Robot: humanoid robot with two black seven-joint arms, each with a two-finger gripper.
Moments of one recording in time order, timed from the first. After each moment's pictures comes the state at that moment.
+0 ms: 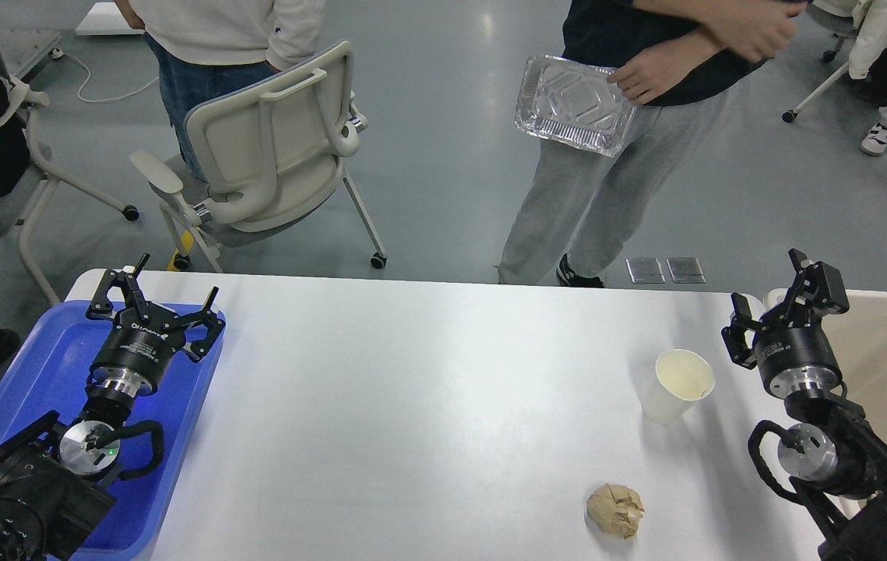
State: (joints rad) left arm -0.56 0.28 -0.94 -0.27 -0.14 -0.79 -0.32; right arm 0.34 -0.29 1.16 0.91 -0.44 -0.10 0.45
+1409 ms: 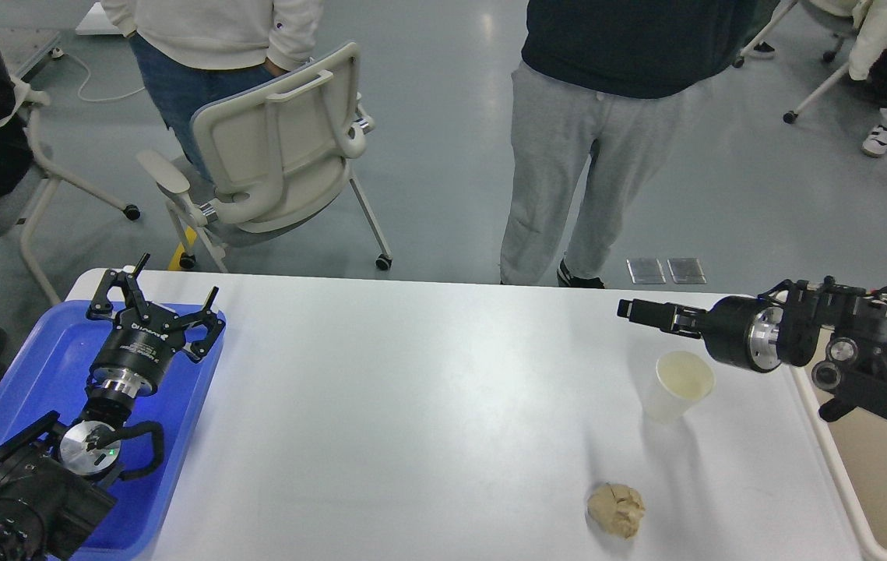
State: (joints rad) left arm -0.56 0.28 -0.94 -0.27 -0.14 -0.79 -0.32; right arm 0.98 -0.75 0.06 1.21 -1.25 0.11 0.09
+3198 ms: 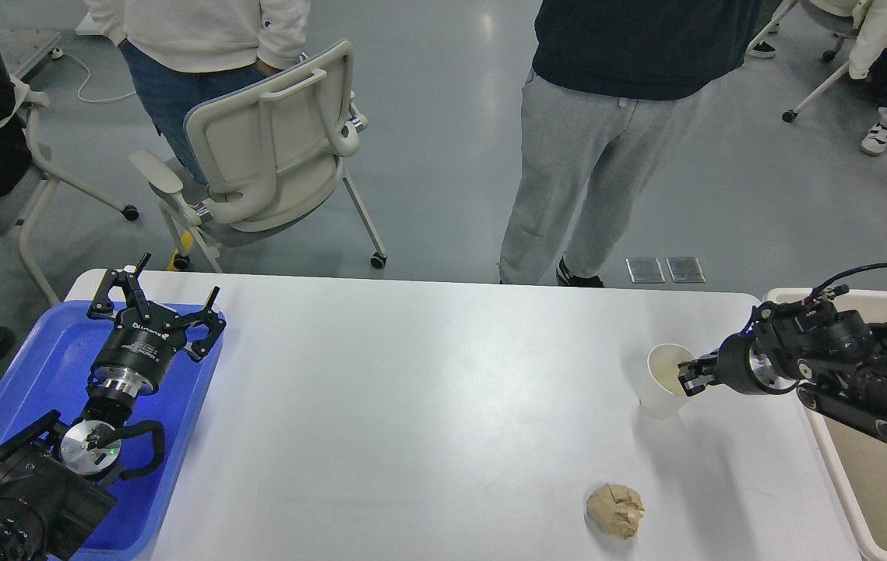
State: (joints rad) left arm -0.56 0.27 -0.94 -0.27 -0.14 -0.79 -0.32; right arm 1.11 -0.52 -0.35 0.81 -1.51 0.17 0.22
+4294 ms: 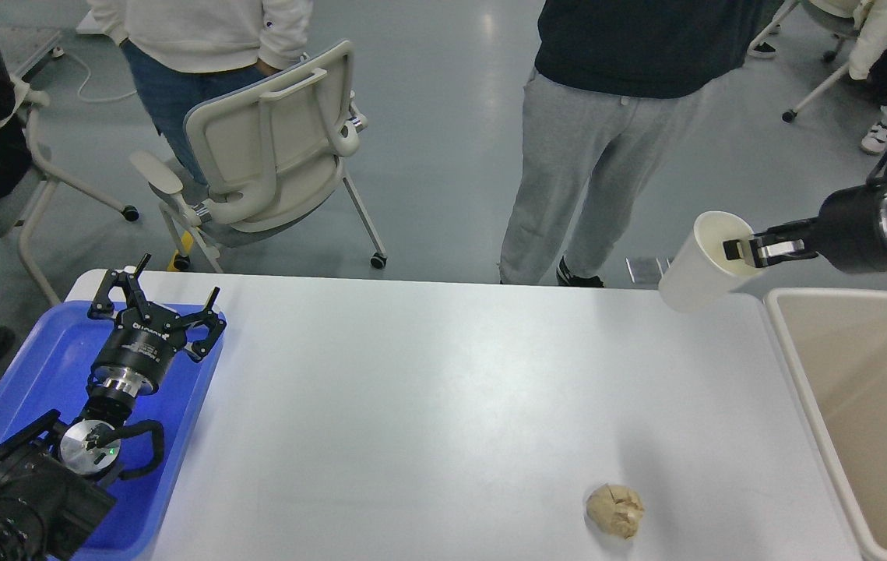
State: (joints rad) left arm -0.56 0.27 -0.94 -0.27 -0.14 -0.79 -0.32; right arm 1.59 -1.01 -0.31 1.34 -1.26 0.39 0.22
